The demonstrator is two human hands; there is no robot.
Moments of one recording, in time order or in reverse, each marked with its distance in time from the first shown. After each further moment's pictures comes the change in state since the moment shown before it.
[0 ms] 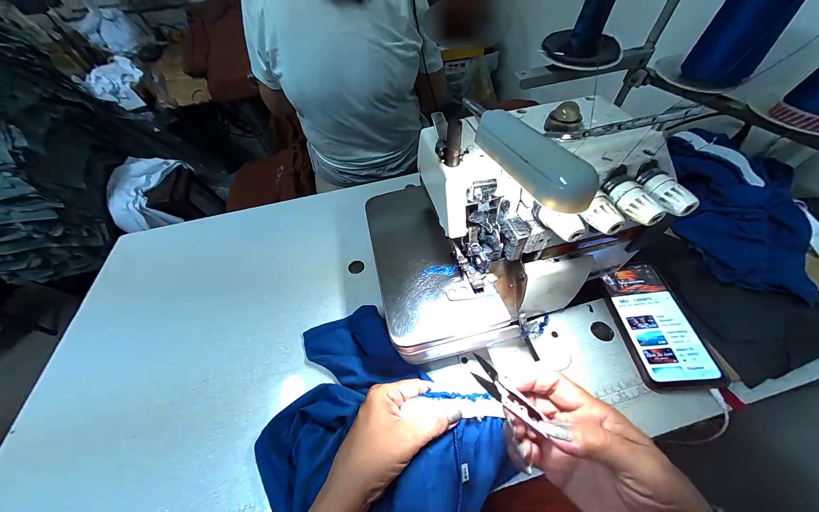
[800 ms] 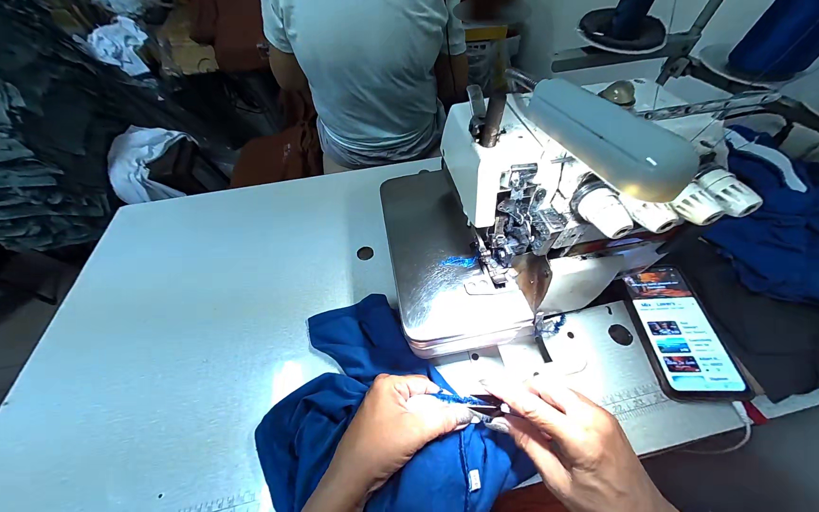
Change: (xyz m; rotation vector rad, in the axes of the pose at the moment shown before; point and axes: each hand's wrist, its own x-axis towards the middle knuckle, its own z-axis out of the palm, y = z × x) left_hand 0.003 -0.003 -0.007 0.046 0.004 -0.058; right_hand 0.006 0.020 -0.011 -1.645 0.160 -0.388
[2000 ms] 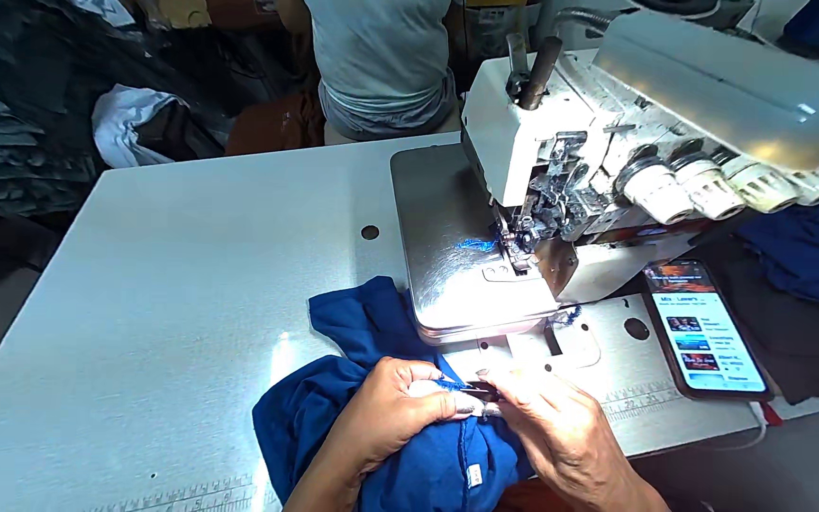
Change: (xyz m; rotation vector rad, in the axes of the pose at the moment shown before) left_hand 0.004 0.003 -0.009 -0.142 -0.095 -0.055; right_hand 0.007 0.013 0.029 0.020 0.059 -0.198
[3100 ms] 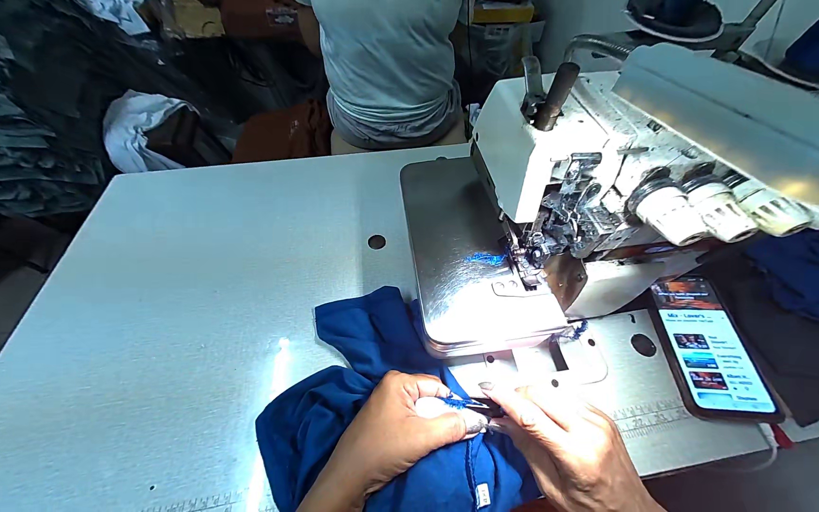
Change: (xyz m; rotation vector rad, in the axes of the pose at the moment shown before) left_hand -0.001 -0.009 -0.002 0.089 0.003 0.106; right_hand 0.004 -0.003 -0.002 -0.064 0.003 -0.032
